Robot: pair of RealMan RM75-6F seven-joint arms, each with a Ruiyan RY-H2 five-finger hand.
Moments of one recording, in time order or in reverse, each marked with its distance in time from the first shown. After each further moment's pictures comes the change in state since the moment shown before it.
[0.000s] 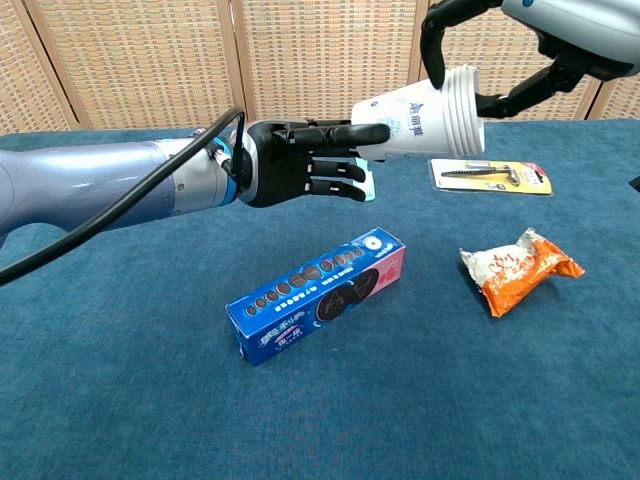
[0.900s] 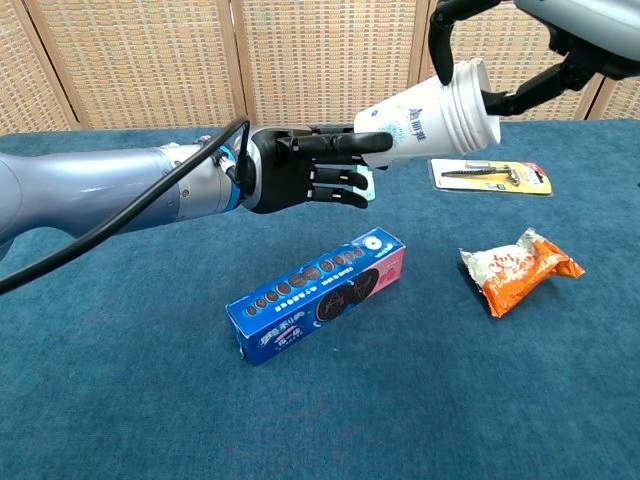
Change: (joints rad) left arm 0.003 -0.015 -0.007 0.017 -0.005 -0.020 0.013; right arm -0.001 -0.021 -0.016 0.047 -0.005 0.061 0.032
